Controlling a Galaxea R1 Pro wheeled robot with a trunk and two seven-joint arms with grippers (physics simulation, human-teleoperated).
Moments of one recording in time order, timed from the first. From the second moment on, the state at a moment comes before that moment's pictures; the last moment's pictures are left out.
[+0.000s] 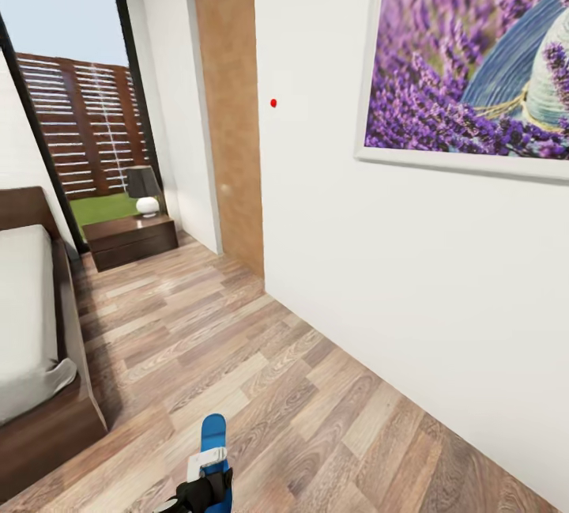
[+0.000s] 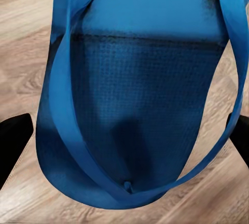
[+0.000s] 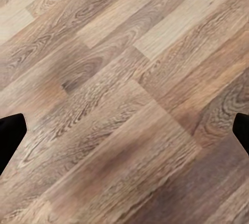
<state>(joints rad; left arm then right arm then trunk) -0.48 -0.02 -0.79 -0.19 1.03 -0.14 0.03 -0.01 -0.26 -0.15 -0.64 -0.20 -0.14 0.52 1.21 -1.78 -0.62</state>
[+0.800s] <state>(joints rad) -0.48 -0.02 -0.79 -0.19 1.03 -0.14 0.03 0.00 -0.26 -0.15 -0.64 -0.19 -0.14 0.52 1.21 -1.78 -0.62</state>
